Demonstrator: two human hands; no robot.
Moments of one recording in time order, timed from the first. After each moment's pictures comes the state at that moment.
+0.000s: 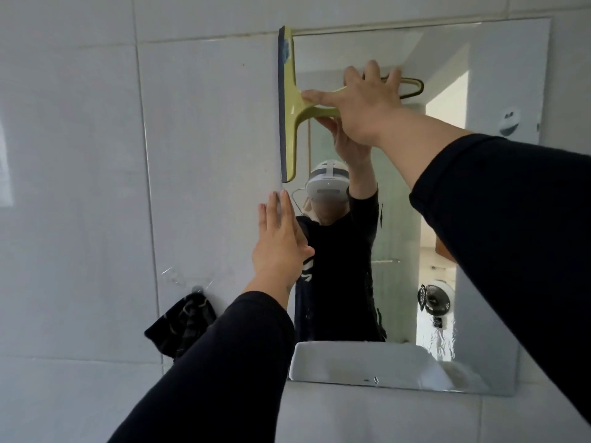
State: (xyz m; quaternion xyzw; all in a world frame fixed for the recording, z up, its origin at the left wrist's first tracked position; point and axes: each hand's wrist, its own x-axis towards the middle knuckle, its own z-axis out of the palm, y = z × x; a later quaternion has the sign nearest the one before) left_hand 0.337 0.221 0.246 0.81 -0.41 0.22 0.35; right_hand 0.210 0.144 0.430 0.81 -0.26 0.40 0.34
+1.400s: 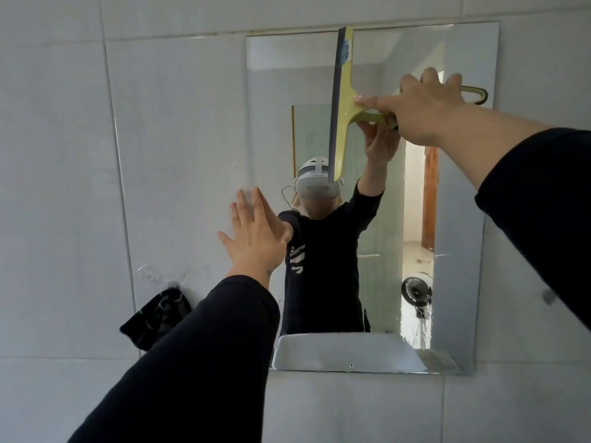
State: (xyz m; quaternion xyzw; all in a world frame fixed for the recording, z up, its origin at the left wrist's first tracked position) left_hand 0.316 0.216 0.250 0.85 -0.34 0.21 0.33; right_hand 0.103 0.101 0.418 0.81 -0.35 0.33 0.33
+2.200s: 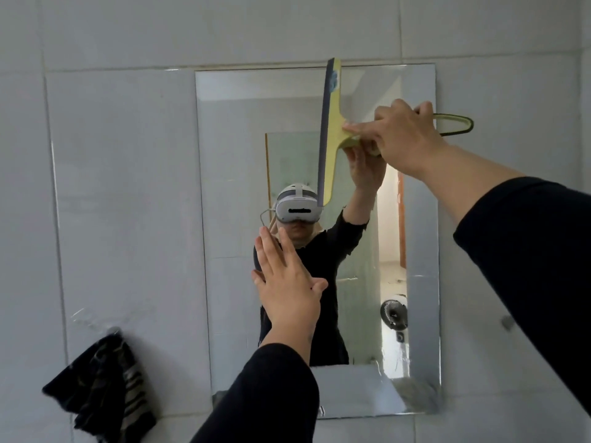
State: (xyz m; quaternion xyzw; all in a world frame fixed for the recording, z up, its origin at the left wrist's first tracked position) left_hand 0.224 0.137 0.223 0.80 -0.39 0.26 0.37; right_hand 0.068 0.051 0.422 0.80 -0.29 0.41 0.33
